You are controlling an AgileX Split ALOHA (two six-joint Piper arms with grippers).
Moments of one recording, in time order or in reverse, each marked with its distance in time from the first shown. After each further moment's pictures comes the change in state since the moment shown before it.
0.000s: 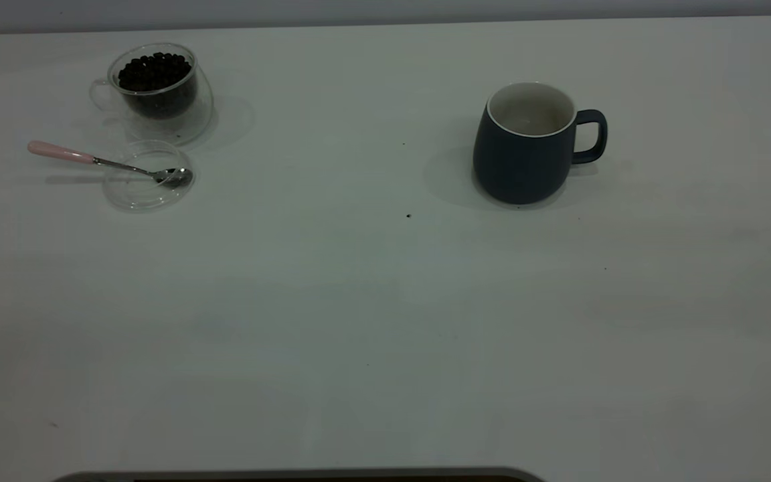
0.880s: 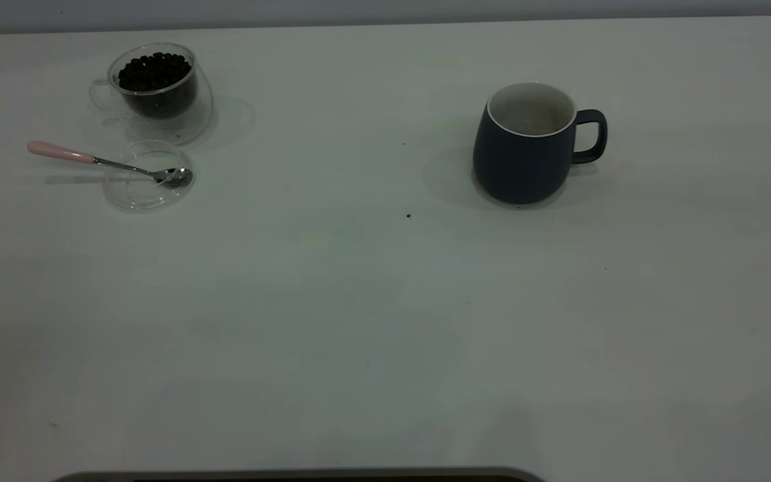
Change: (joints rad) left arm 0.000 0.000 0.000 0.000 0.000 0.000; right arm 0.000 0.602 -0.089 0.091 -0.389 -0.209
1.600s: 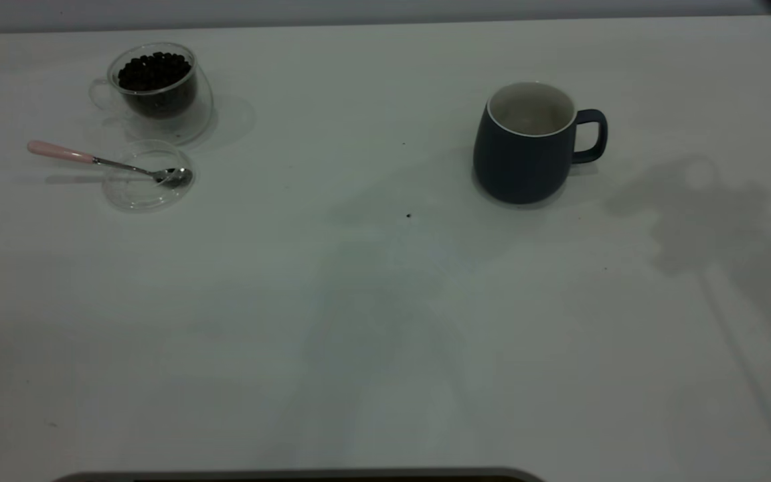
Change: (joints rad) left arm 0.000 0.000 0.000 0.000 0.000 -0.001; right arm 0.000 1.215 -0.591 0.173 -0.088 -0.653
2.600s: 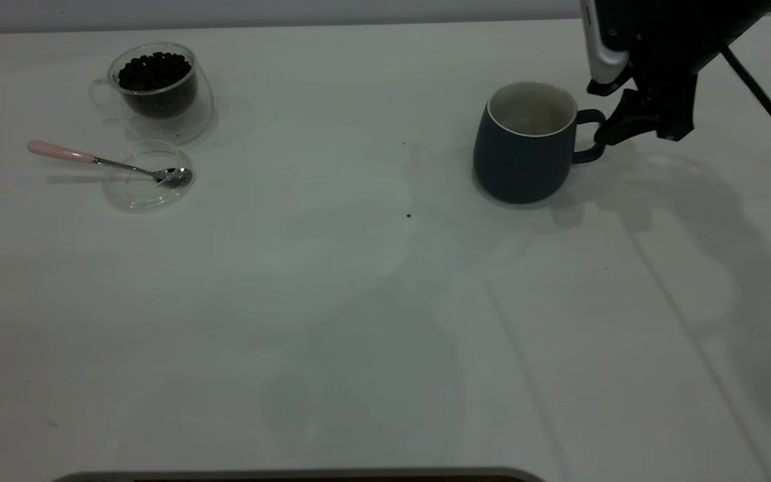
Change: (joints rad) left arm 0.000 0.000 0.000 0.000 0.000 0.001; right arm 0.044 0.528 -0.218 0.574 -0.248 -1.372
